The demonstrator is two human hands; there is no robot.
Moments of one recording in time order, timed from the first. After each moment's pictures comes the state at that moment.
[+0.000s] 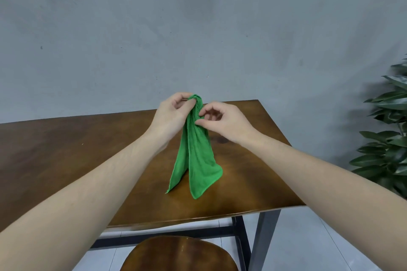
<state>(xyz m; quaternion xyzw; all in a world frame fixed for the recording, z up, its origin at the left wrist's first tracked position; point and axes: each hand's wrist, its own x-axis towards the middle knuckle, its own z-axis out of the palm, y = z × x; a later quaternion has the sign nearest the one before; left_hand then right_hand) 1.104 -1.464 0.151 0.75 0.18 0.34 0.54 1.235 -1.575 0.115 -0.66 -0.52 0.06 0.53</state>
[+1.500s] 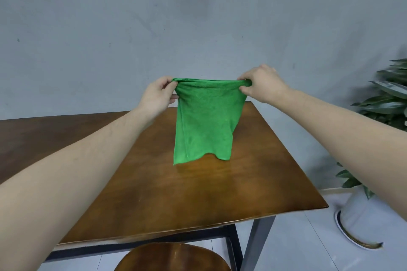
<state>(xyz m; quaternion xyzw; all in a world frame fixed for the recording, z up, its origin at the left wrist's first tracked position) 1.143 -1.383 0.167 0.78 0.21 0.32 0.50 1.359 -1.582 0.186 -0.85 -0.47 -0.19 0.16</state>
